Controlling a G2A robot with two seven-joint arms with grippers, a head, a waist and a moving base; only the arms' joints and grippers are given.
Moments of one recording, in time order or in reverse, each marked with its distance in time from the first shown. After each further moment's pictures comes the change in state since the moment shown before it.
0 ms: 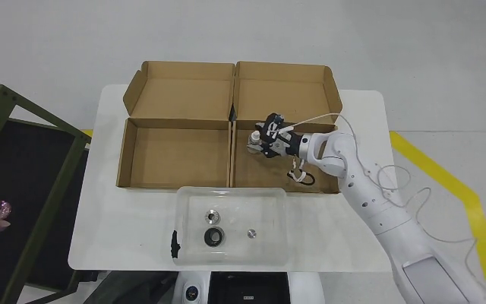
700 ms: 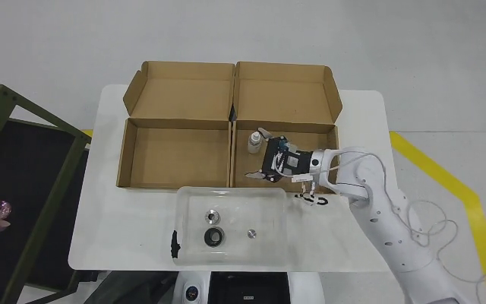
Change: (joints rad) left arm 0.000 0.000 0.000 0.000 0.000 0.000 0.000; right arm -0.272 0.078 0.173 -0.546 -0.021 -0.086 0.177
